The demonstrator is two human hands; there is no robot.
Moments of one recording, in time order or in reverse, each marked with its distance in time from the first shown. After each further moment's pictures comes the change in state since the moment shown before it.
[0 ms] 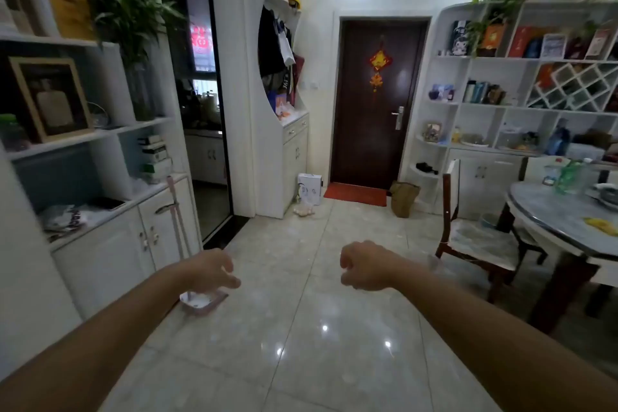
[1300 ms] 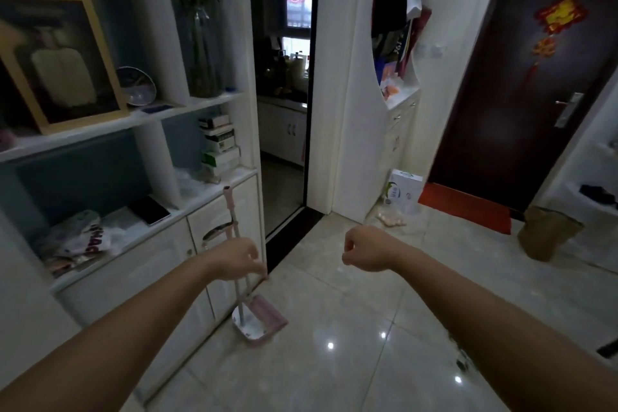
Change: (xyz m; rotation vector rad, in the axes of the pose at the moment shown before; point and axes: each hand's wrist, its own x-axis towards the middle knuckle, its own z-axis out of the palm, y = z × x) left_hand 0.493 -0.229 -0.168 -0.121 -0.016 -0.163; right_hand 0.657 -0.124 -0.045 -0.040 -0.136 -0.202
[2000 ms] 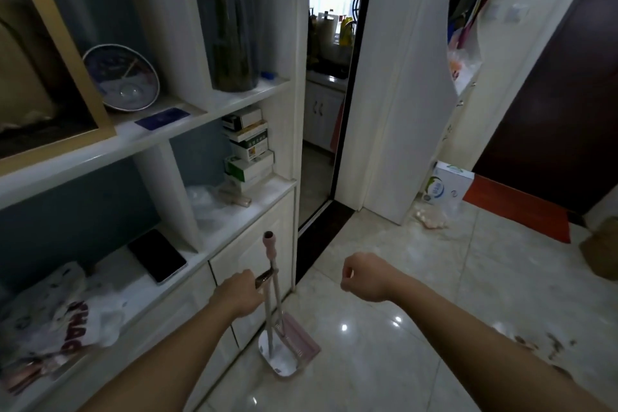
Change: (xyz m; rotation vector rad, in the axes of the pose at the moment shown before) left_hand 0.273 -0.206 -0.052 -0.037 0.008 -0.336; right_hand 0.343 -0.097 0.028 0.083 -0.148 -0.002
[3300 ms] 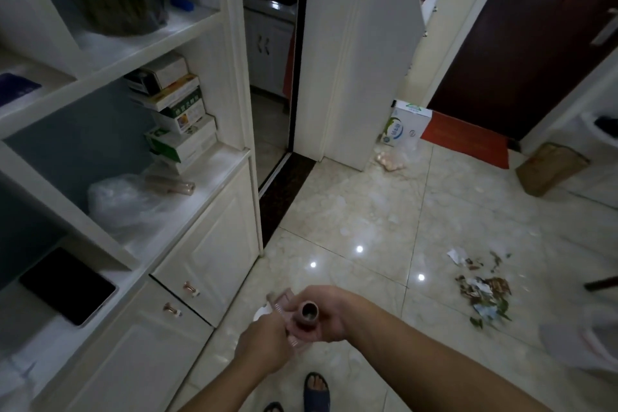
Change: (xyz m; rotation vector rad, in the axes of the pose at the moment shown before) left_hand 0.032 0.058 0.096 -0.057 -0.296 0.192; right_hand 0.067 -0.005 0.072 1.546 -0.492 0.826
